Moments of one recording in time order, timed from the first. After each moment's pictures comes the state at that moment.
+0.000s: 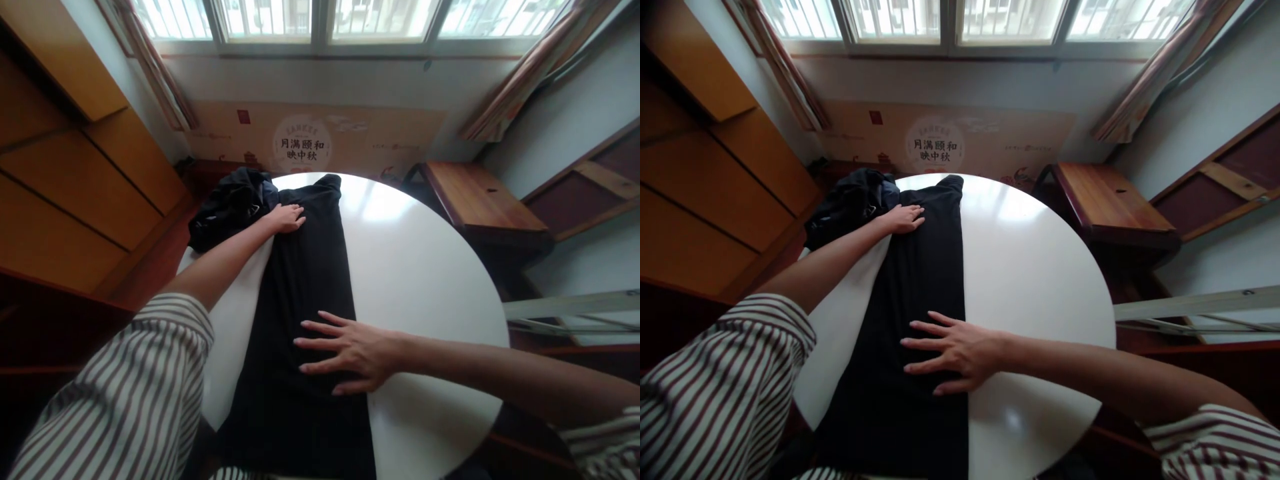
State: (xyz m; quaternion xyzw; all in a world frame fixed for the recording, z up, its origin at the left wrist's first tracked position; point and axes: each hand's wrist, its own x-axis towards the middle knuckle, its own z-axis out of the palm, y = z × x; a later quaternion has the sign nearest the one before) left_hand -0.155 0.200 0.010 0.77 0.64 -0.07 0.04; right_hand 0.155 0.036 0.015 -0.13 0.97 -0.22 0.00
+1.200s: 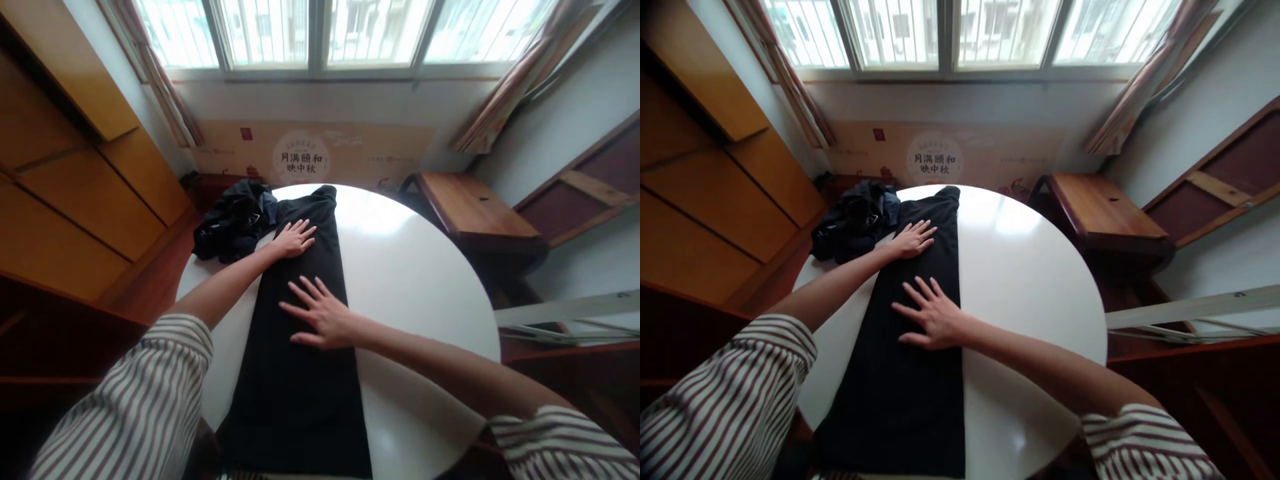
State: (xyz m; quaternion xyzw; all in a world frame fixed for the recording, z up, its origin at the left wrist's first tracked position) left_hand -0.129 0.171 -0.020 0.80 0.60 0.00 0.01; right_hand 0.099 0.051 -0.004 0.10 0.99 -0.13 -0.03
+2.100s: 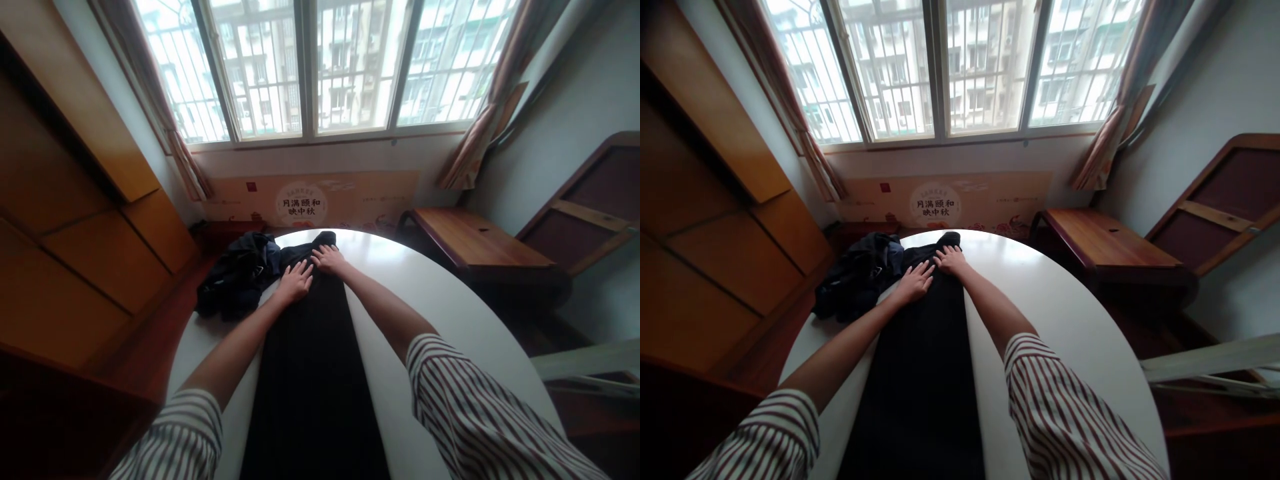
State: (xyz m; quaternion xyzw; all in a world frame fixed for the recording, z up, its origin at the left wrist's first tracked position) left_hand -0.130 0.195 -0.034 0.74 0.67 0.03 -0.03; right_hand 0.004 0.325 -0.013 0.42 0.91 -0.04 -0.02
